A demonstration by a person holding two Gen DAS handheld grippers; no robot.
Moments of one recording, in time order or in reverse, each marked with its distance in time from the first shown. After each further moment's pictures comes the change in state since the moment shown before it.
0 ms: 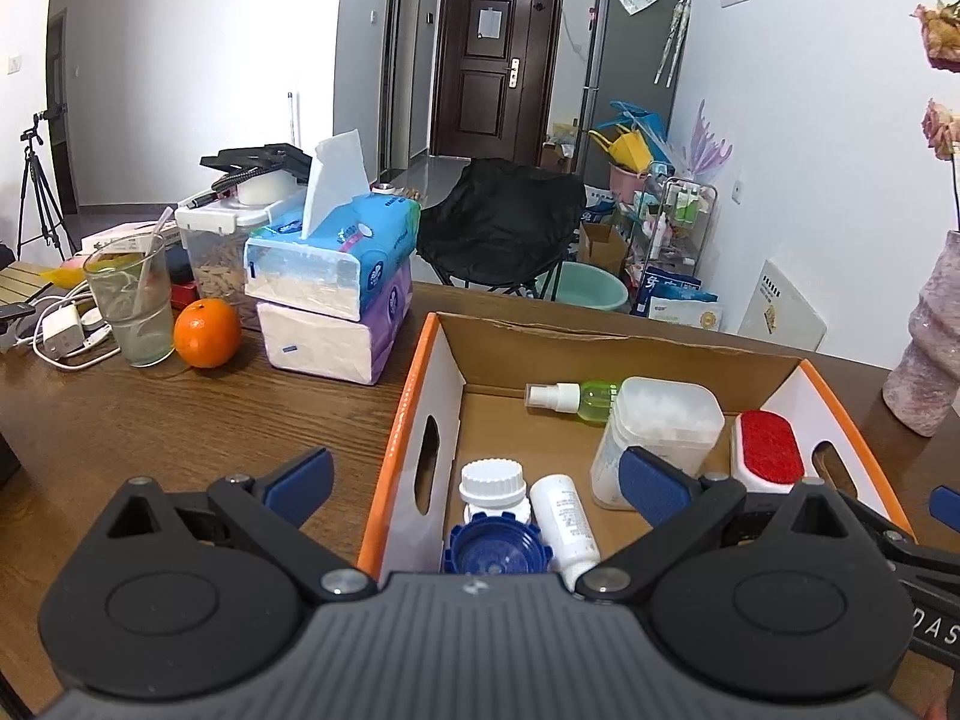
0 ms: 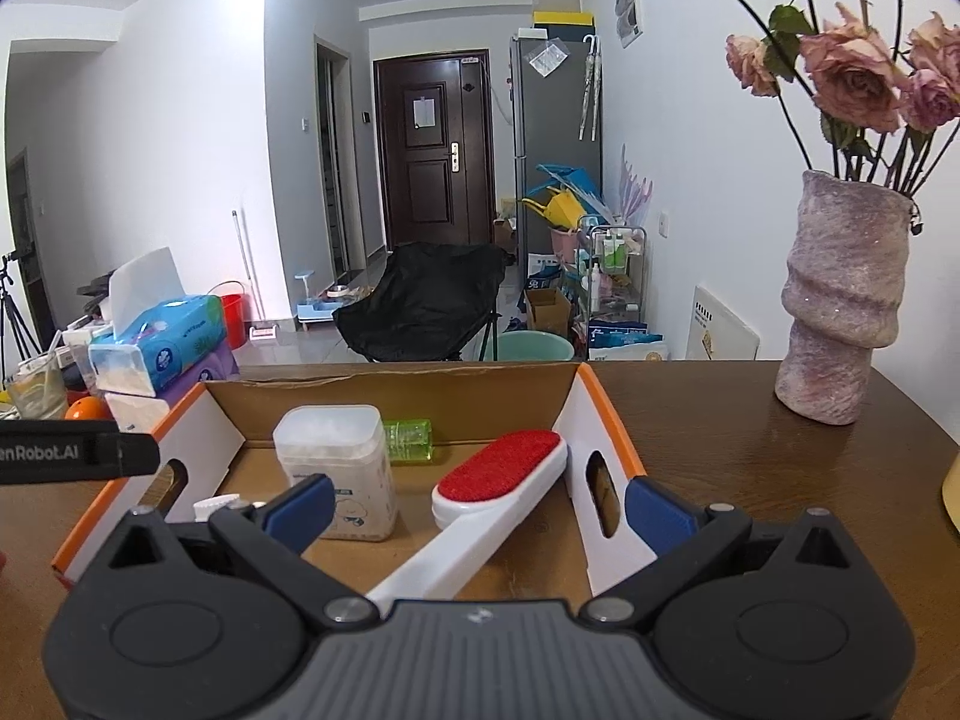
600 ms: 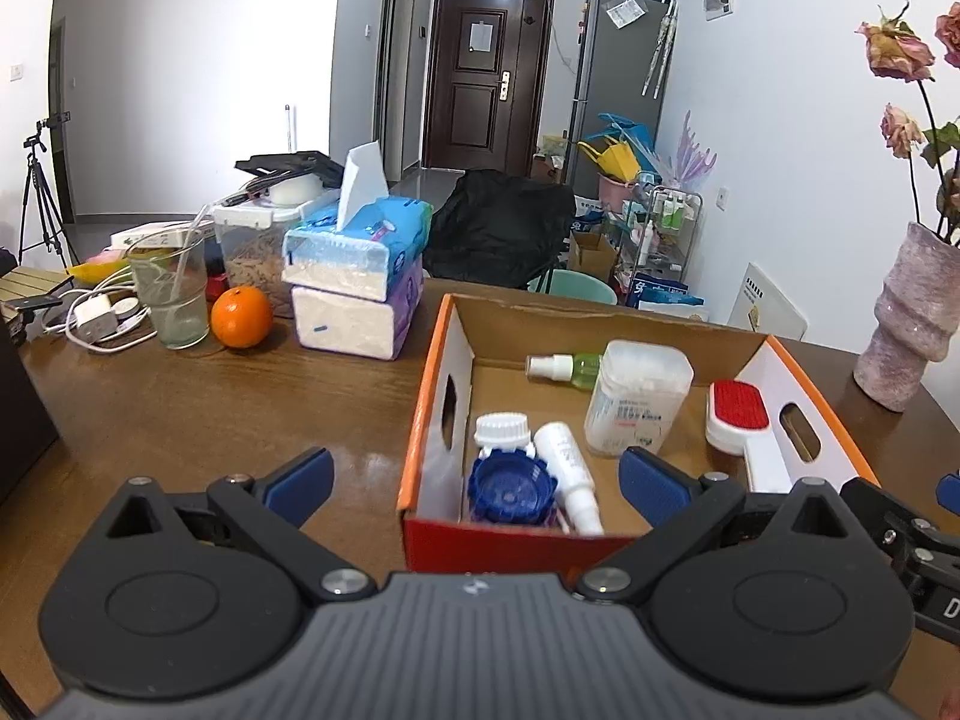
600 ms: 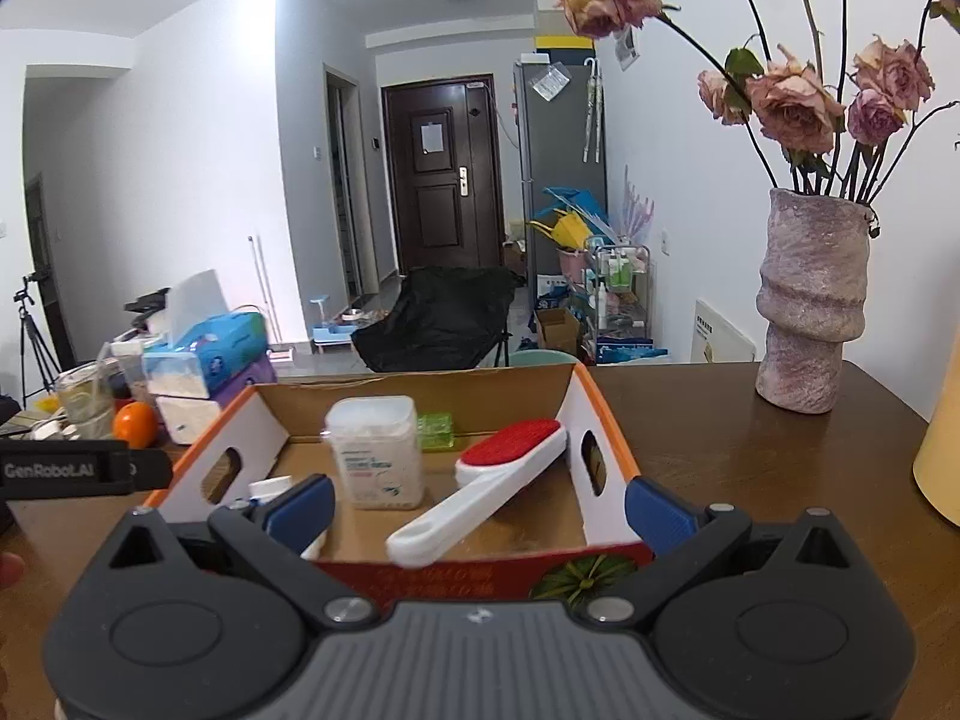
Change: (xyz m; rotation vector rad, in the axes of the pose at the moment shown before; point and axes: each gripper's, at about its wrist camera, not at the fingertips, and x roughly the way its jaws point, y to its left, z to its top) left arm -0.060 0.015 -0.033 0.007 -0.026 -0.019; right arm -0.071 0.001 -0.023 0.015 -0.054 0.033
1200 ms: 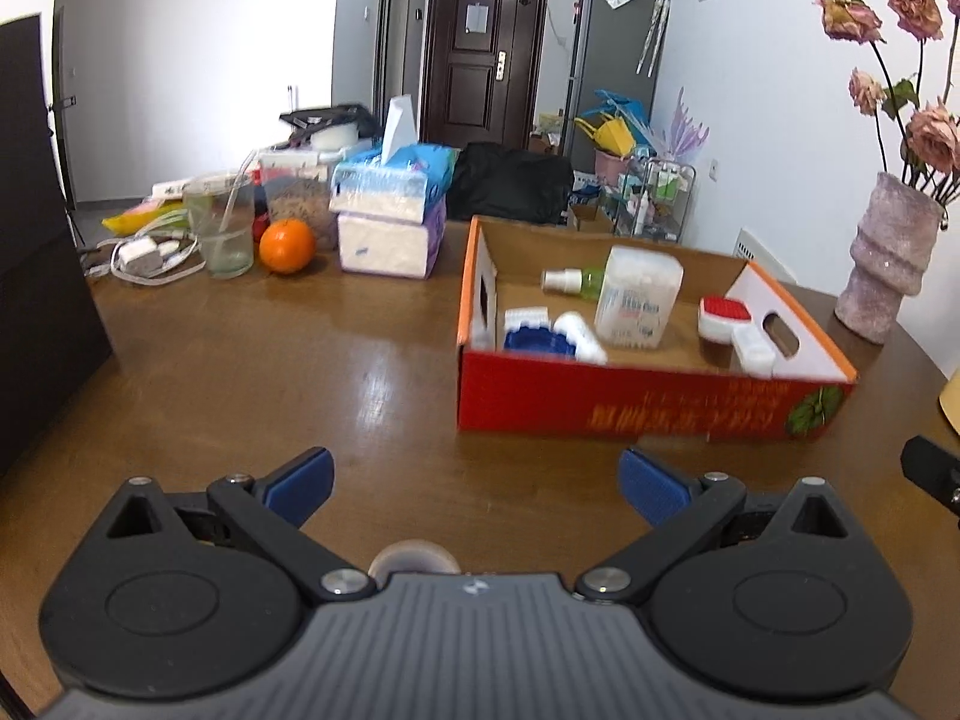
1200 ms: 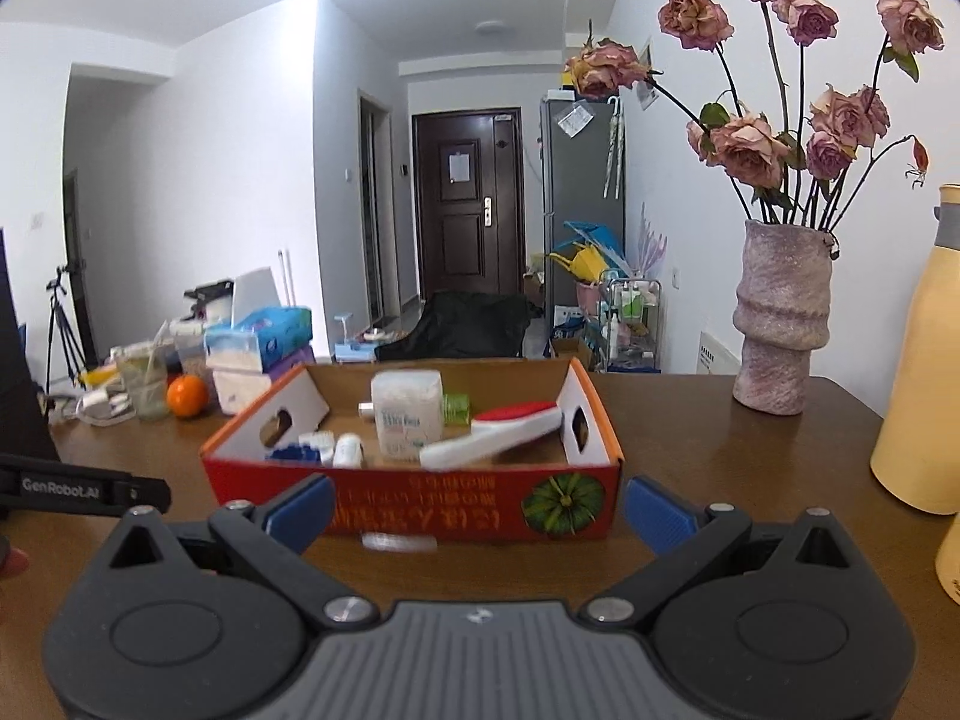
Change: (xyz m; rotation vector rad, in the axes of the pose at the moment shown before) left arm -0.061 0.030 -0.068 0.013 0.048 -0.006; right arm -0.092 -0.005 -0.049 -0.062 -0.060 0.028
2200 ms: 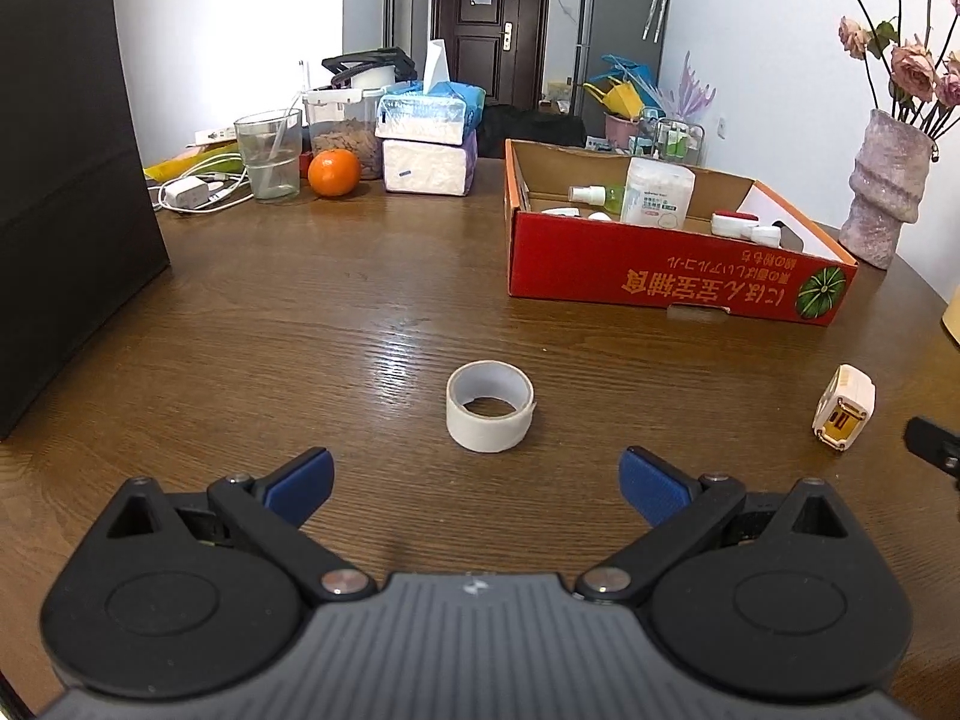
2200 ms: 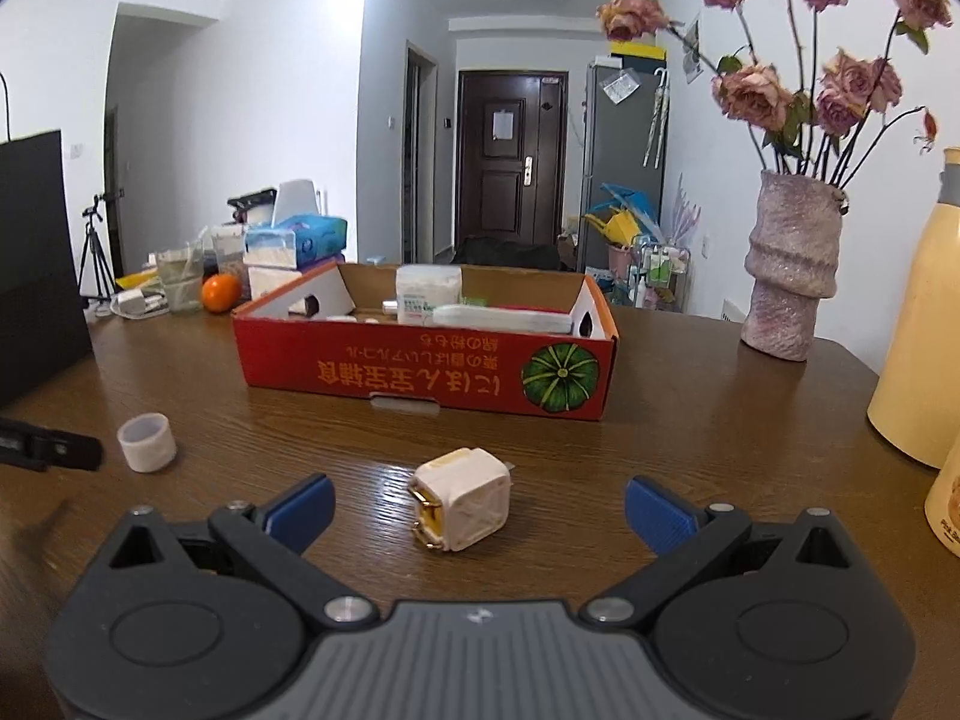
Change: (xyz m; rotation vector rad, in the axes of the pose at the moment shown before) left arm -0.041 0.027 -0.070 0.026 0.047 0.031; right arm -0.027 -0.014 -0.064 -0.093 0.092 0.057
